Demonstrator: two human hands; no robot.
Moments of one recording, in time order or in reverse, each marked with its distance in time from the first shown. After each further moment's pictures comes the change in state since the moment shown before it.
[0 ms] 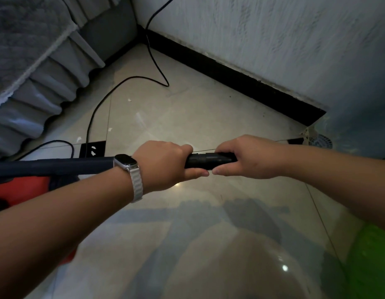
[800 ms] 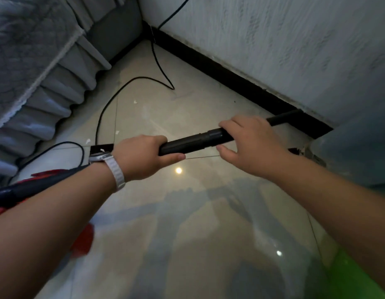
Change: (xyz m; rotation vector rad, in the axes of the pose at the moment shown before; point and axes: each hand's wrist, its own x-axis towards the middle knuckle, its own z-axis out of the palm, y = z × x) left_hand 0.013 -0.069 -0.041 -0.367 -0.111 -0.251; right_hand 0.016 -0.013 -0.055 -0.297 0.469 0.014
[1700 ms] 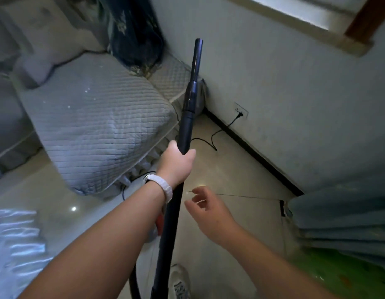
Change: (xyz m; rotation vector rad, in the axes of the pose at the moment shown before) left_hand -0.208 0.056 -0.460 -0.850 0.351 -0.644; right_hand -0.044 -0.312 -0.404 1.127 -0.322 0.449
